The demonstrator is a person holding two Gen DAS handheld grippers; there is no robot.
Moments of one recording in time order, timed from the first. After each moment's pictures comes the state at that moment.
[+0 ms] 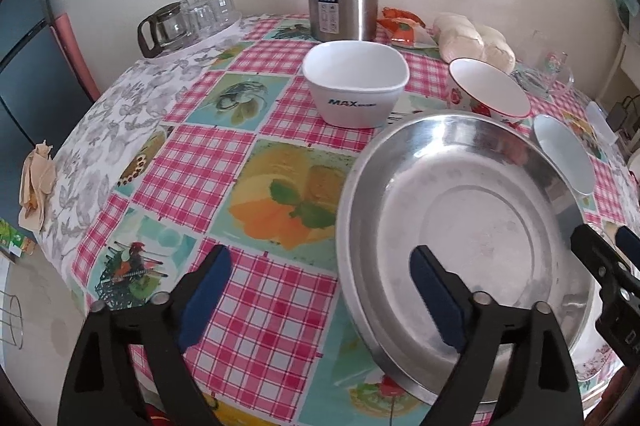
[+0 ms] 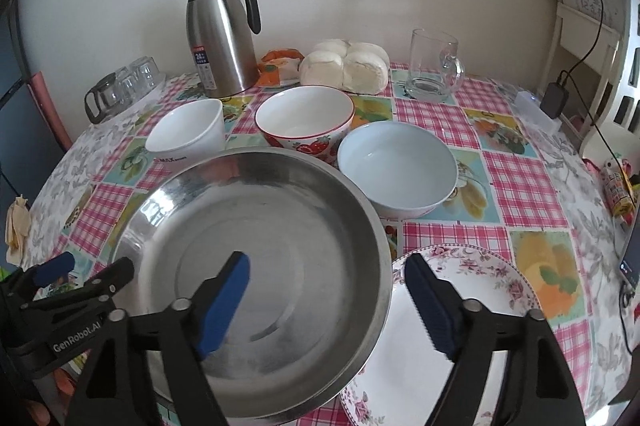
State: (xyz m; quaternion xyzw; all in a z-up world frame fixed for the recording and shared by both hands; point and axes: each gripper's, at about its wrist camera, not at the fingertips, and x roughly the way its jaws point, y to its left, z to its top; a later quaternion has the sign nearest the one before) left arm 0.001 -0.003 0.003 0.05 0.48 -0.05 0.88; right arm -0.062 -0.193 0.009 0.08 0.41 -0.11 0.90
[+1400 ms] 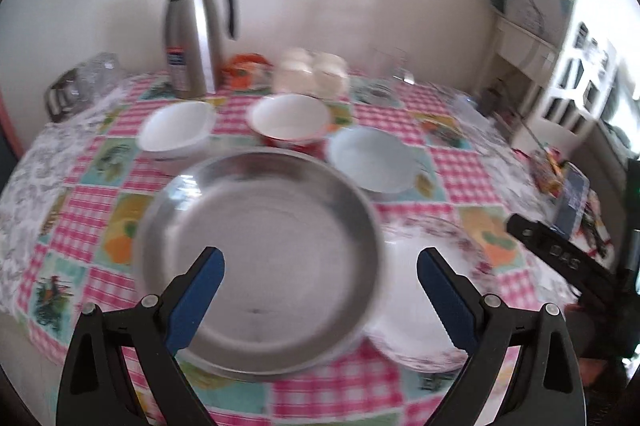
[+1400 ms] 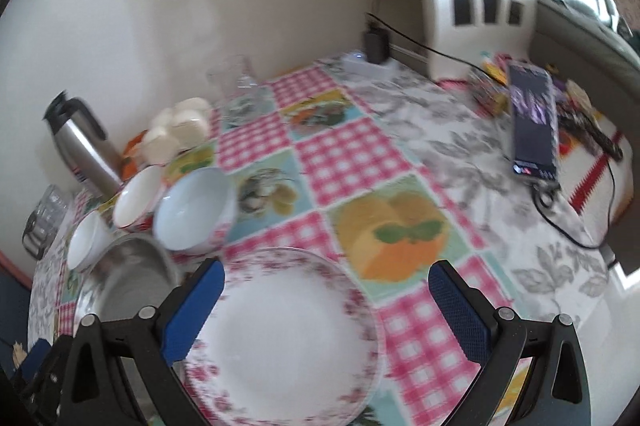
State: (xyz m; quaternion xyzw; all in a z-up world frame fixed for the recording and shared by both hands) left arm -0.074 -0.125 0.059 0.04 0.43 -0.24 0.87; right arm -0.169 -0.344 0.017 0.27 0.36 -0.31 0.84
